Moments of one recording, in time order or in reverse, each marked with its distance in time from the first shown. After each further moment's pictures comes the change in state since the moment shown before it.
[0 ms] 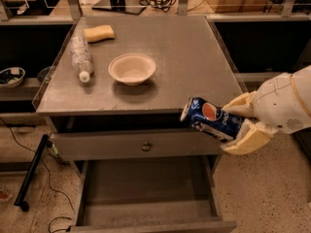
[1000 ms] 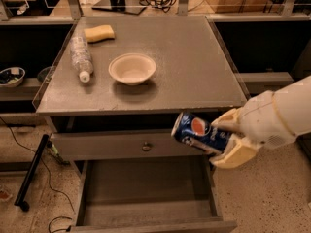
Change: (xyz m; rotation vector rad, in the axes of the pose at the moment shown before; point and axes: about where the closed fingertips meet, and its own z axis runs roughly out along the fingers) arm 0.006 0.019 0.034 -0.041 -0.004 0.021
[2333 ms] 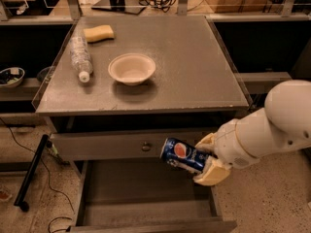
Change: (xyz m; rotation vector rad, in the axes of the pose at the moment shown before) arm 0.037 0.016 0.083 -0.026 0.107 0.034
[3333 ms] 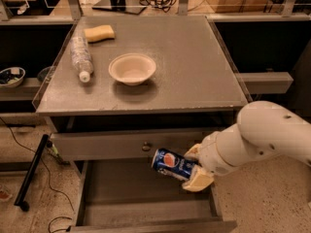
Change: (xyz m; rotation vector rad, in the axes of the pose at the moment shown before) arm 0.013 -0.001 0.063 -0.021 0.017 -0.002
